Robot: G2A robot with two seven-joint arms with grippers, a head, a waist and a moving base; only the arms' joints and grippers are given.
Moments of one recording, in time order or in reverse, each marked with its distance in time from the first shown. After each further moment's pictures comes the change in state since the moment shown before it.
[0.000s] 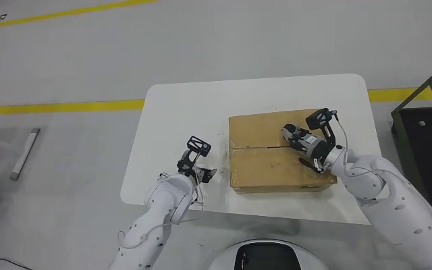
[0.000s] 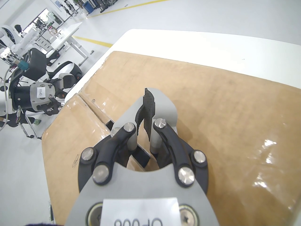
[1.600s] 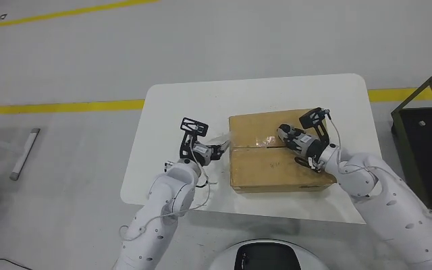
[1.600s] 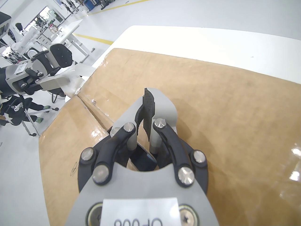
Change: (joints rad) left arm -0.029 -0.081 -0.052 0.023 -0.152 0.064 0.346; right arm 0.042 -0.026 -0.033 0.049 -0.003 0.002 0.008
